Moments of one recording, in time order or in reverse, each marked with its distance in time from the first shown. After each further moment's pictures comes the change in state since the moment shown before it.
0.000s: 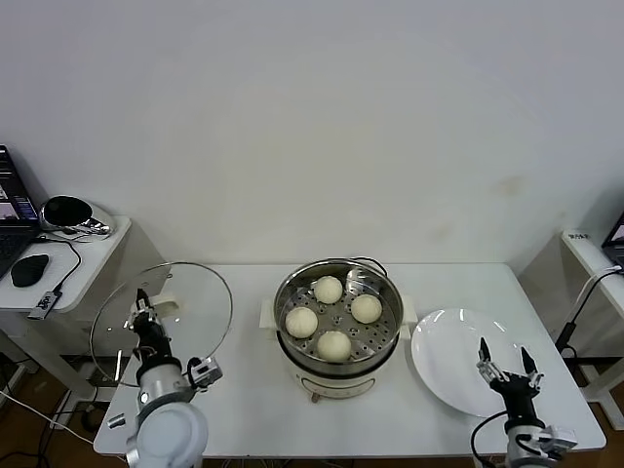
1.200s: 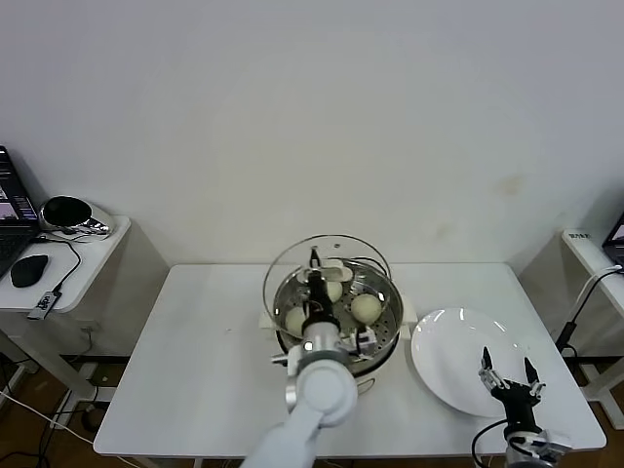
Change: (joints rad) left arm -0.372 -0.248 0.527 0.287 0.120 0.018 0.107; right arm 0.019 0.045 0.026 -0.053 -0.075 0.000 0.006
